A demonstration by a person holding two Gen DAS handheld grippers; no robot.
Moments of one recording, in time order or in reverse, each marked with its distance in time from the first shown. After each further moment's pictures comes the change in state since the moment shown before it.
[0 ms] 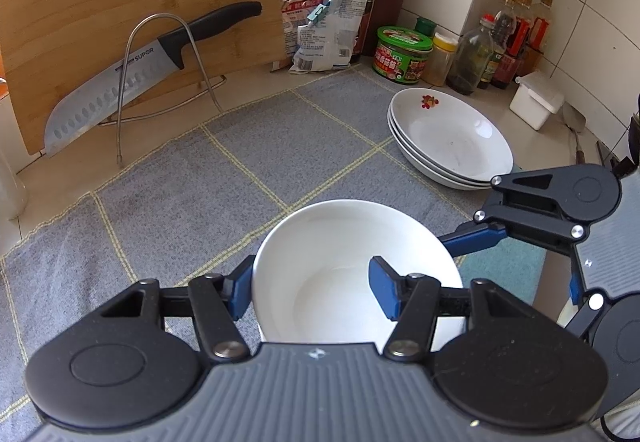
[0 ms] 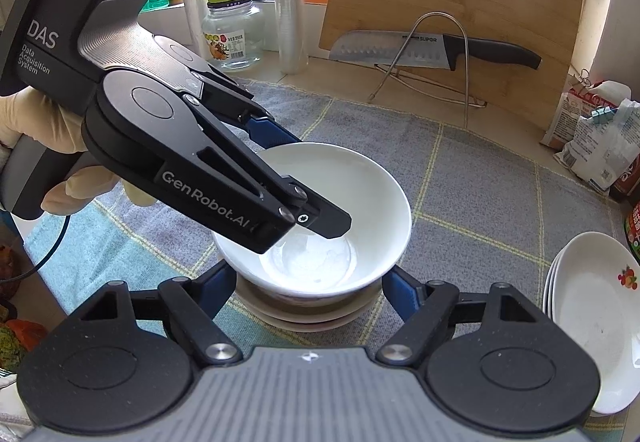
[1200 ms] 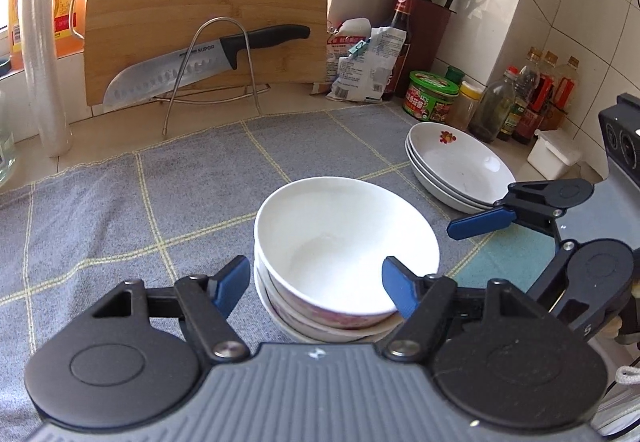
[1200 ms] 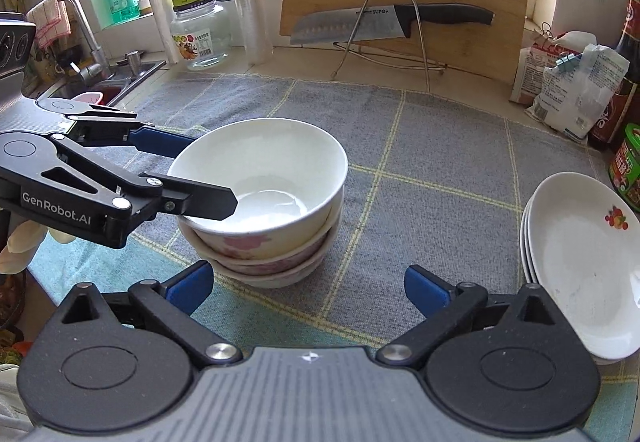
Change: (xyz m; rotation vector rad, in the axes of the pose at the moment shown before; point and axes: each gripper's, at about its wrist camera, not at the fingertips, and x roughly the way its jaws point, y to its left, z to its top) left arm -0.031 -0.014 -0.058 -0.168 -0.168 0.085; right arm -0.008 -0.023 -0.032 0.104 0.004 -0.011
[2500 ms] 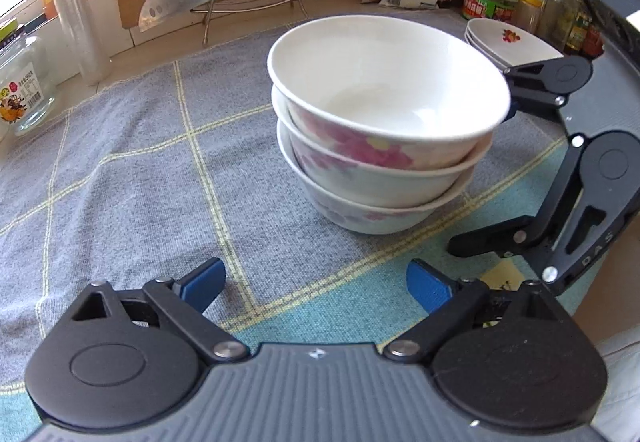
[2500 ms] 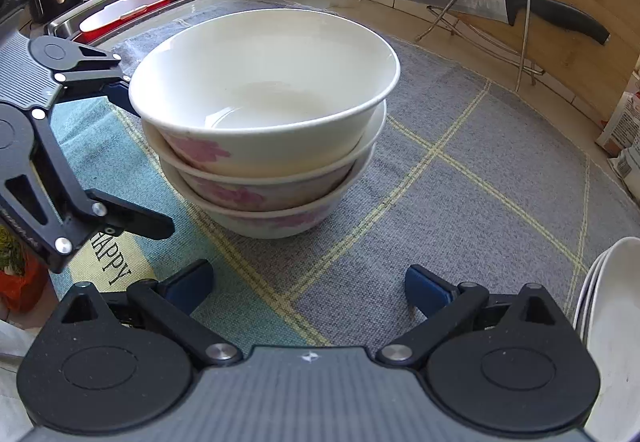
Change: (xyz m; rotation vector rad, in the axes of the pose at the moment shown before) left arm 0.037 -0.011 -0.058 0.044 0.185 0.234; right arm 0.055 -0.018 -0.017 -0.359 0.084 0.128
